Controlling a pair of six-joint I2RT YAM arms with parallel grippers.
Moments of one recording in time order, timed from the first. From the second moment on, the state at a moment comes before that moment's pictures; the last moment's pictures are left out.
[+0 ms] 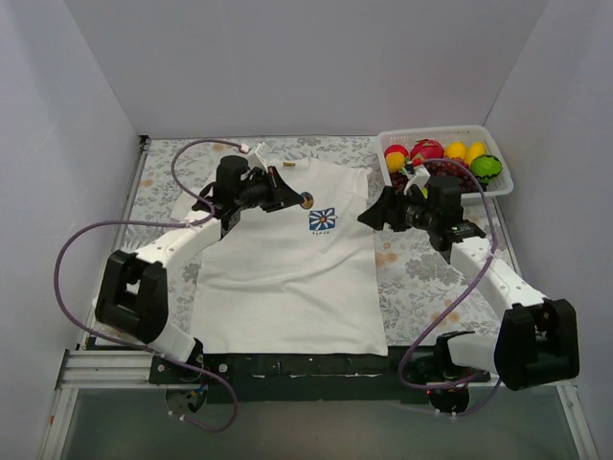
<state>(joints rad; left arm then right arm) -0.41 1.61 1.09 0.14 0.55 -0.71 0.17 1.19 0.78 -0.07 -0.56 0.40</state>
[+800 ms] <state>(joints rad) -0.30 1.15 0.73 0.04 0.61 -0.62 0.57 1.59 0.87 0.58 -0.85 0.62</state>
